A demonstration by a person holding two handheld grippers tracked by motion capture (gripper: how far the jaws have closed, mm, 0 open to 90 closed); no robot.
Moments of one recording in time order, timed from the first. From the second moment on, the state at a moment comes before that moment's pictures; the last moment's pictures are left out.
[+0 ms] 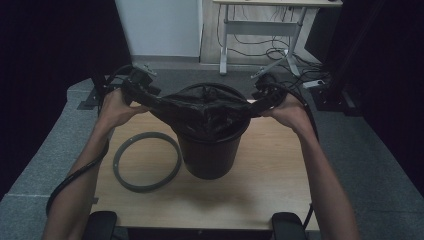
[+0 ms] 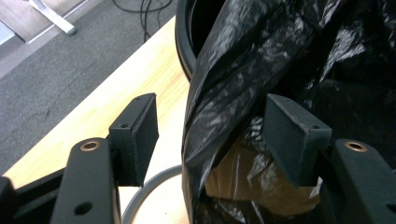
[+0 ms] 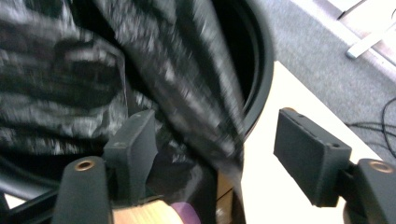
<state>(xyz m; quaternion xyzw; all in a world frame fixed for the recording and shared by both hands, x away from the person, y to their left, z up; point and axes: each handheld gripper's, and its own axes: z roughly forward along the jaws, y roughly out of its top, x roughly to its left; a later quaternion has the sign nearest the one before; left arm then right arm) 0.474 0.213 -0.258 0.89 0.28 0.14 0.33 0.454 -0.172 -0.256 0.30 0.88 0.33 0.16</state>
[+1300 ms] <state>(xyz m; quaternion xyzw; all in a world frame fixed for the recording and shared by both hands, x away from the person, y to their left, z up) 0.522 0.196 -0.269 0.86 0.33 0.18 0.34 0.499 -0.177 -0.268 0.36 0.86 0.29 0.21</state>
